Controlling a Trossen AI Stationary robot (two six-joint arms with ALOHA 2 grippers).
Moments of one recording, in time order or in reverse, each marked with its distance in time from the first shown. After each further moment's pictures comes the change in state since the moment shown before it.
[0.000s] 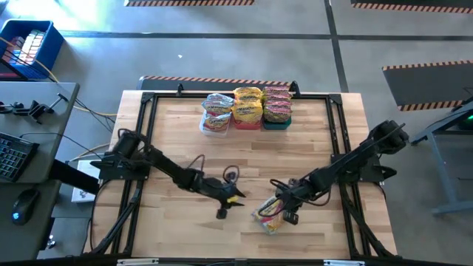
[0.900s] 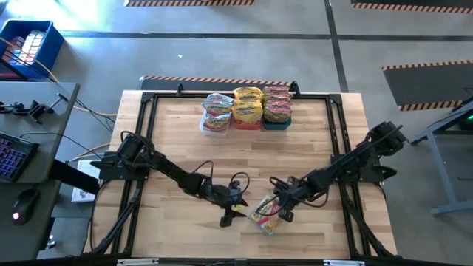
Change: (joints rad) left arm -0.039 0.046 0.151 -0.198 0.079 -0.202; right arm -0.009 0.026 -0.008 0.055 0.121 0.044
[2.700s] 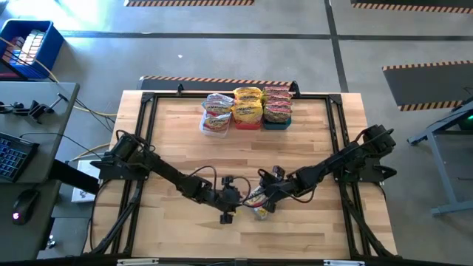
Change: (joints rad) left arm -0.039 -0.046 0.058 -0.321 -0.298 0.044; right arm -0.107 0.129 0.089 0.123 0.228 -0.226
